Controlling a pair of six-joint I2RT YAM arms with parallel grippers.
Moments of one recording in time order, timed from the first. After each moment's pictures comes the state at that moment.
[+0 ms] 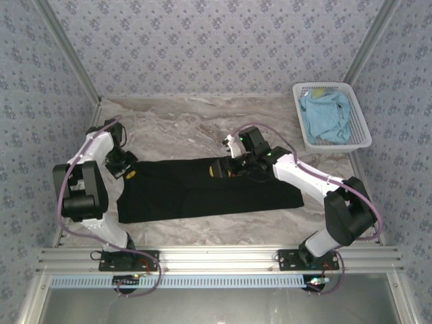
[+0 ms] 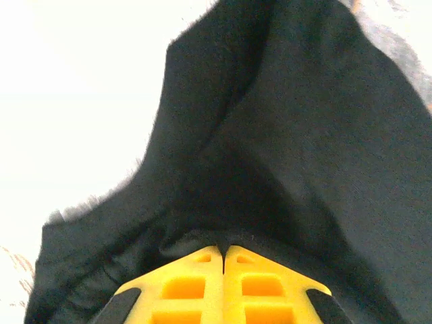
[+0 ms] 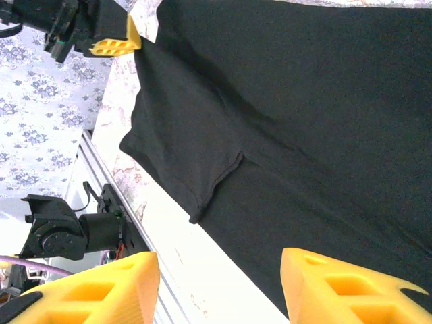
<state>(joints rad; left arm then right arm) 0.10 1.73 1.25 -1.09 0.03 -0.61 0.61 1.53 1.06 -0.35 -0.65 0.46</state>
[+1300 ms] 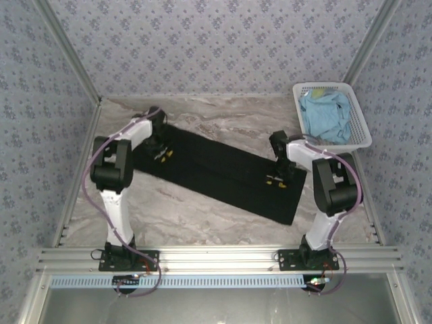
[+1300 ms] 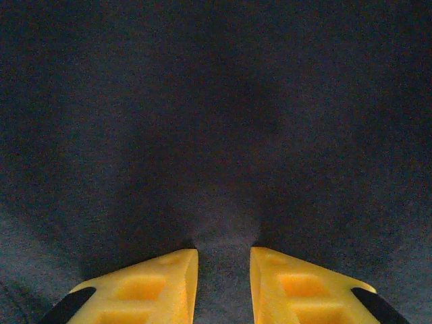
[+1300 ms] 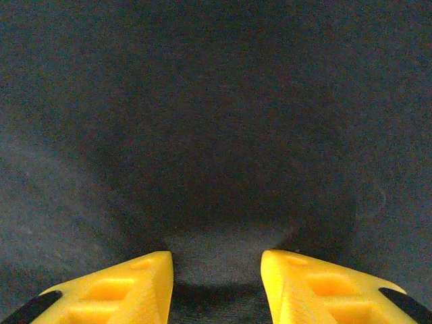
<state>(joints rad) -0.20 2.16 1.66 -0.90 0.11 -0.93 0.25 1.76 1.05 -0.87 -0.05 0.54</state>
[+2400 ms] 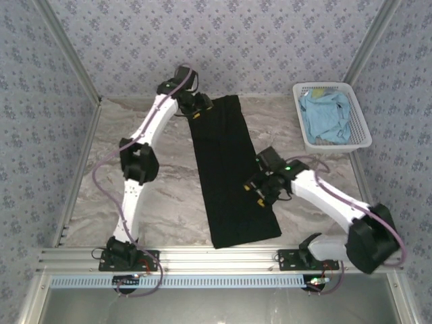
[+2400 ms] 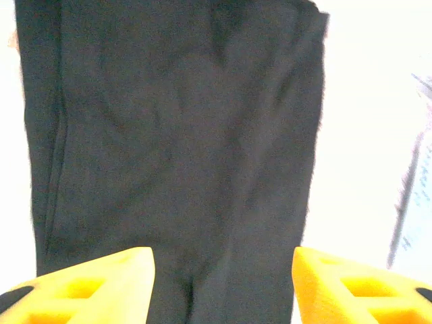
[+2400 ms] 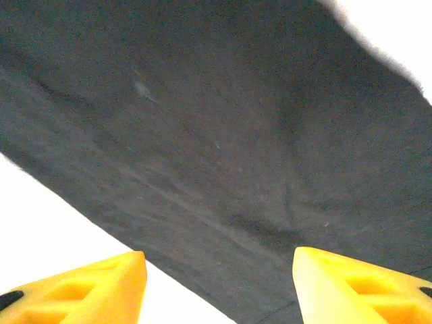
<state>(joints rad) -0.40 2.35 2.41 -1.03 0.25 -0.78 0.56 1.23 0.87 -0.83 -0.19 1.33</state>
